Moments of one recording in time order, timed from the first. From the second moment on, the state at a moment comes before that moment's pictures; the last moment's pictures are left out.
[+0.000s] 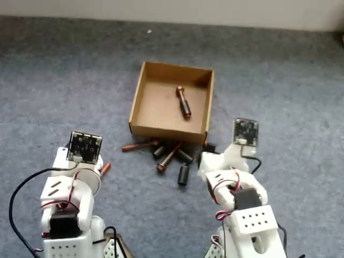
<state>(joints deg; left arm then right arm) -9.5 -103.8 84.3 55.0 -14.2 -16.2 -68.0 79.7 40.6 -16.4</state>
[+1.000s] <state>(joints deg) 9.6 -34.6 44.5 62.6 -31.3 -10.4 -68.0 79.7 40.0 -19.2</state>
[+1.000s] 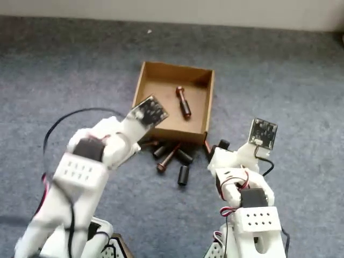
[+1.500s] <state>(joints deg) 15.4 -0.7 25.3 66.4 -37.2 -10.4 -68.0 79.7 40.0 -19.4</state>
